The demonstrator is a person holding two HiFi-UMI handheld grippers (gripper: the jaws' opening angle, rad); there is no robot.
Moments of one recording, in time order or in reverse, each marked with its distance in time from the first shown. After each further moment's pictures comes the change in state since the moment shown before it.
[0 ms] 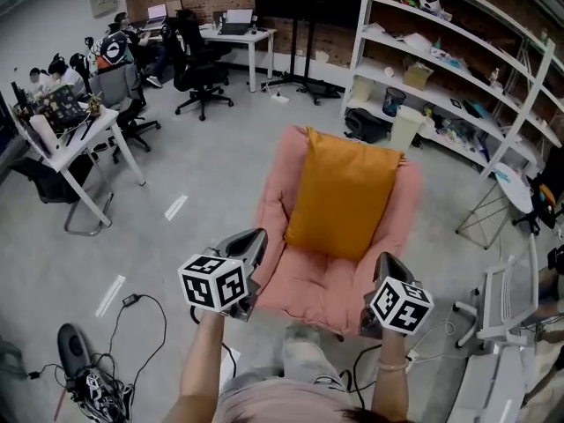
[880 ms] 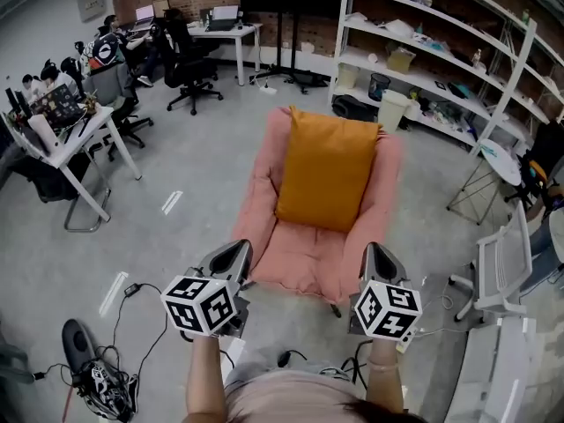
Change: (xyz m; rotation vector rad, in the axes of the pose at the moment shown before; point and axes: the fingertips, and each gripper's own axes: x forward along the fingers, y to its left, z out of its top) left arm -0.115 -0.083 -0.044 -0.003 -0.017 0.051; right arm -0.128 0.018 -0.013 -0.085 -0.120 0.045
